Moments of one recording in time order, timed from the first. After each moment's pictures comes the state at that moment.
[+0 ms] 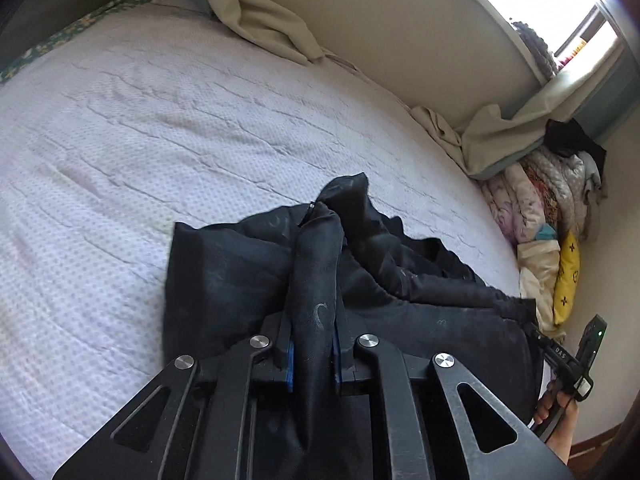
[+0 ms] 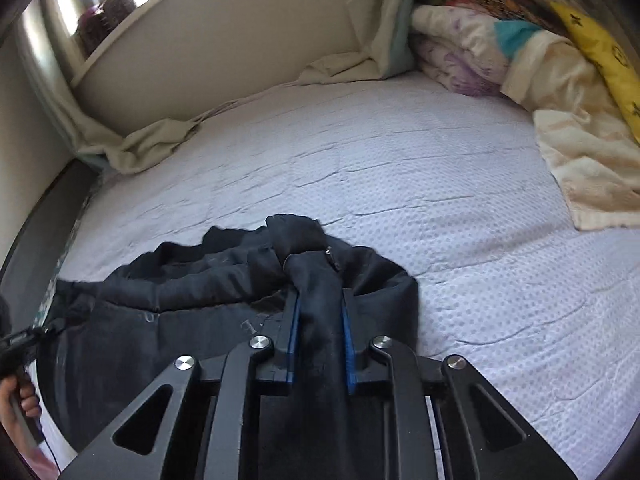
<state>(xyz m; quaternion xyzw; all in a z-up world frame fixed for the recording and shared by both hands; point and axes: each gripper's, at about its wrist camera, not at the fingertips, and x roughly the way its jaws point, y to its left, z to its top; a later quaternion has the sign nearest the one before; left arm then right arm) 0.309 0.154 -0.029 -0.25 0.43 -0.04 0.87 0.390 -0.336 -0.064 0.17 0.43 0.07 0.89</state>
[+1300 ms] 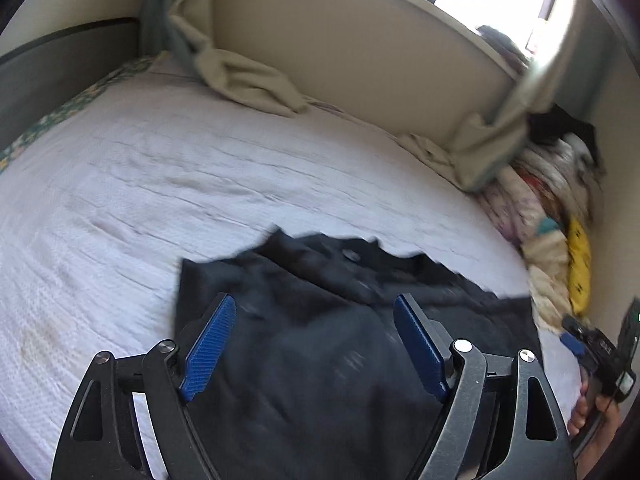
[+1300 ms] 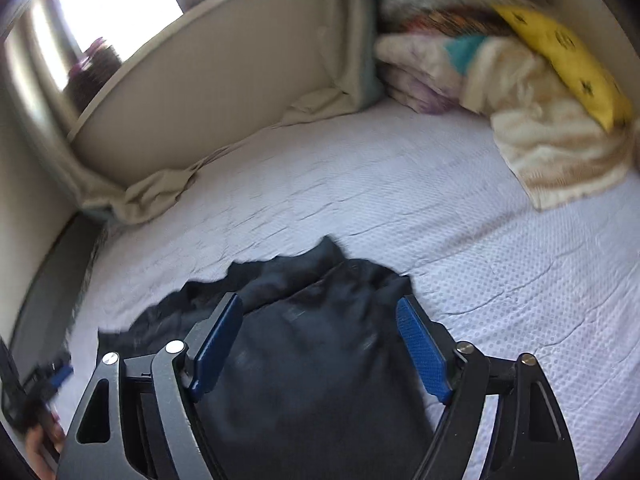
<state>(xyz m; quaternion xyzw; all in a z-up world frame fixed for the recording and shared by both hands) 0.253 0.095 0.014 -0.17 0.36 -0.02 0.92 0.324 -0.328 -0.011 0.20 0.38 0.05 0.90</state>
